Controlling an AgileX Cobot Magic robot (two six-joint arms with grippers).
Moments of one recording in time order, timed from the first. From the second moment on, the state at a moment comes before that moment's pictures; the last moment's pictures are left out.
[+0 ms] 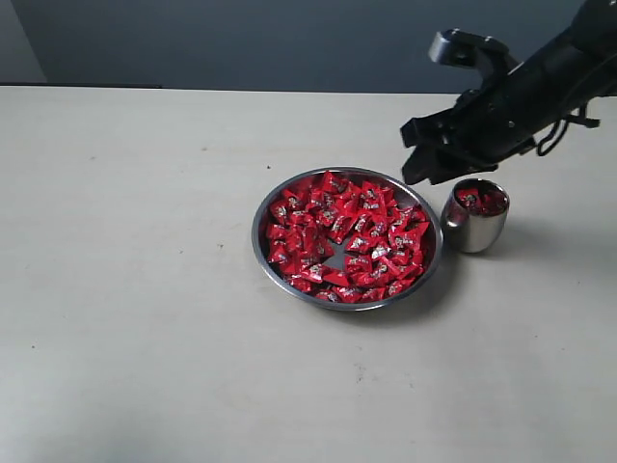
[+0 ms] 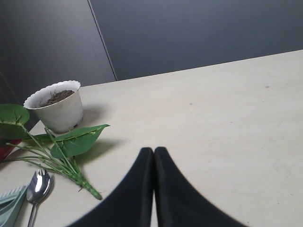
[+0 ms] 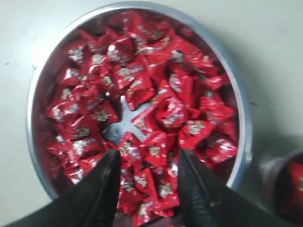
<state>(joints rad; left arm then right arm) 0.22 0.00 0.00 0.22 0.25 -0.01 0.34 1.80 -1.21 0.64 0.80 -0.56</state>
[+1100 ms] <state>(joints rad) 0.22 0.00 0.00 0.22 0.25 -0.01 0.60 2.11 -1.34 0.77 0.77 -0.61</state>
